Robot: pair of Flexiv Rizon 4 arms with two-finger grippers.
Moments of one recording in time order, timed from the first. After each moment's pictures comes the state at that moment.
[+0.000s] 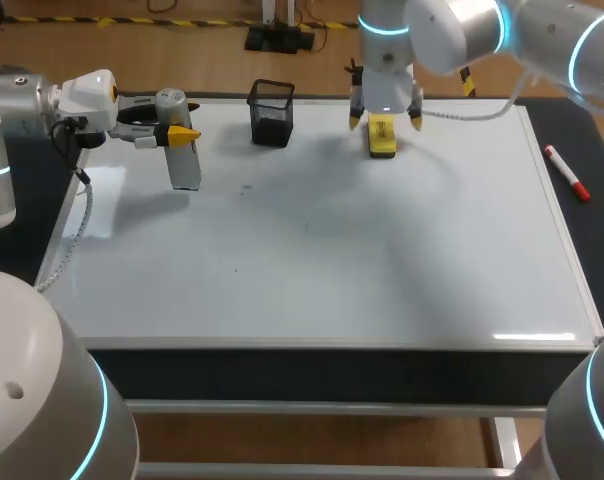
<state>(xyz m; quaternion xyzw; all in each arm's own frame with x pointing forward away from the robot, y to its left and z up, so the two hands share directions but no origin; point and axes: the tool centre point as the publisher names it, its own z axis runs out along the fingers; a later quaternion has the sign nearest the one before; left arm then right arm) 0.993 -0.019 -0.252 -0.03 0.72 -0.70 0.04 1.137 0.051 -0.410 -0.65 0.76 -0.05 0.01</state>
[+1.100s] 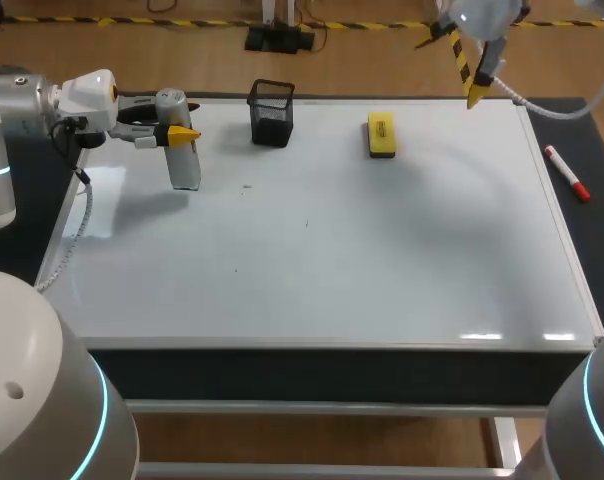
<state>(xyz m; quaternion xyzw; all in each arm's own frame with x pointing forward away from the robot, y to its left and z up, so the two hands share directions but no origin) 0.993 -0.019 -0.252 -0.03 0.72 -0.70 0.04 1.123 -0.029 -0.281 -0.27 0.93 0.24 0.06</state>
